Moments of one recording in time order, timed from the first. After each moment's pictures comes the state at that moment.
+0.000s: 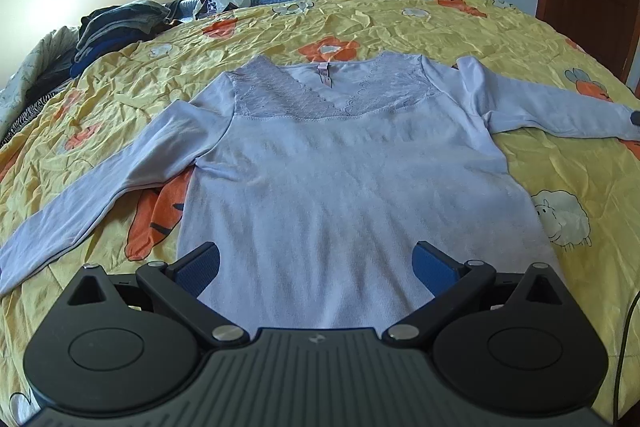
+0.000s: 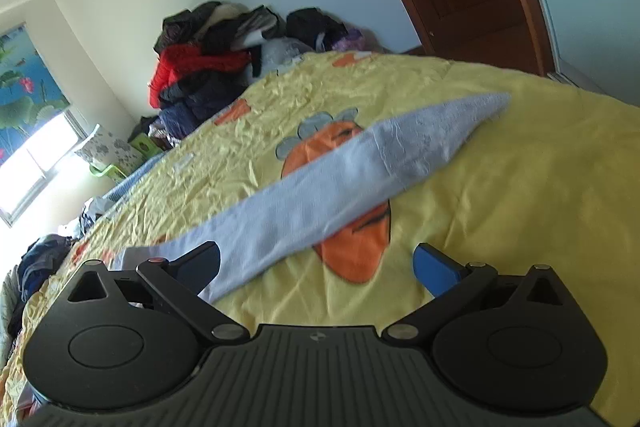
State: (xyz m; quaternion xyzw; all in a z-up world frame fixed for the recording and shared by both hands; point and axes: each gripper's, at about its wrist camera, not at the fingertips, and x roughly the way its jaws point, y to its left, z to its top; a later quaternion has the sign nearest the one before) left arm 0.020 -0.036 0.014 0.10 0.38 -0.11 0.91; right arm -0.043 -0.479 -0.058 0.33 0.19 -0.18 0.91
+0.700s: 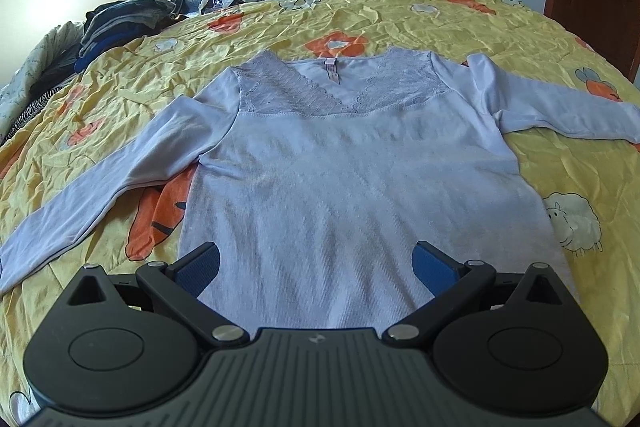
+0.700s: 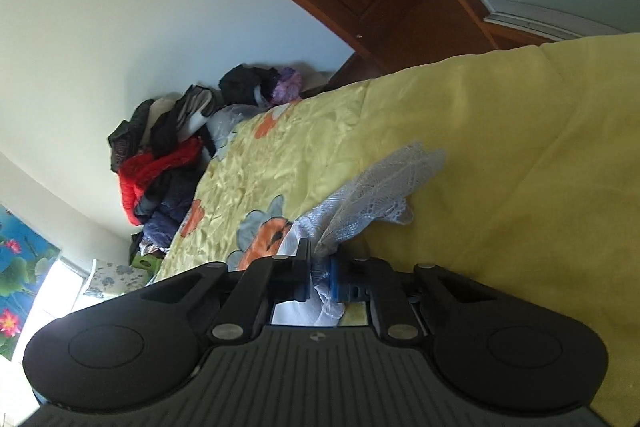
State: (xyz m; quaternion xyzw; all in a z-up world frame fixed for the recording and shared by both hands) left arm 0.027 -0.036 0.011 0.10 0.39 -0.09 0.91; right arm -0.006 -0.565 -0.092 0.50 0.09 -0.24 0.82
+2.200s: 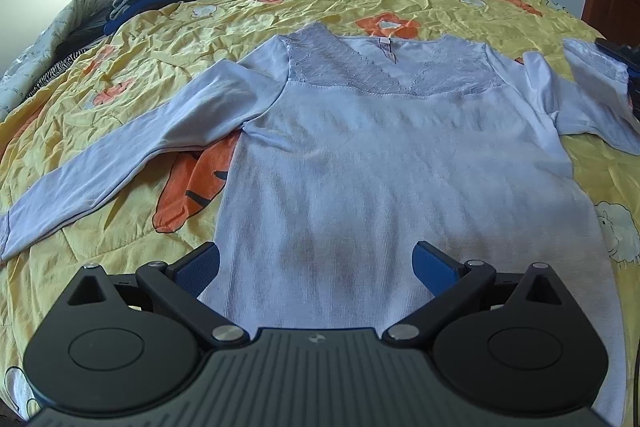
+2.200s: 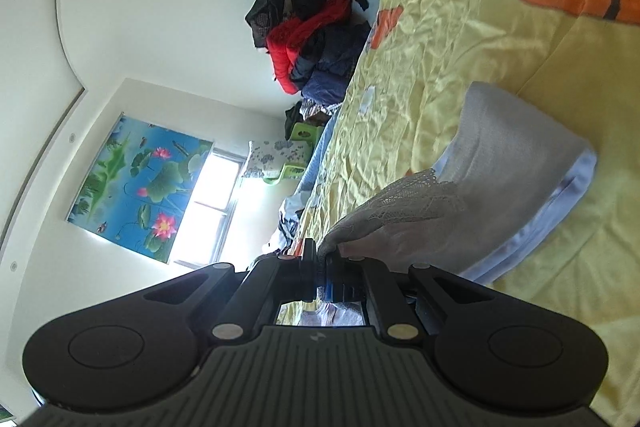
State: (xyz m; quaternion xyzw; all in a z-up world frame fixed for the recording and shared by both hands) left arm 0.042 -0.008 -0.004 0.07 0.41 -0.05 0.91; right arm 0.050 -0.386 -0.049 0.59 0.13 0.07 0.79
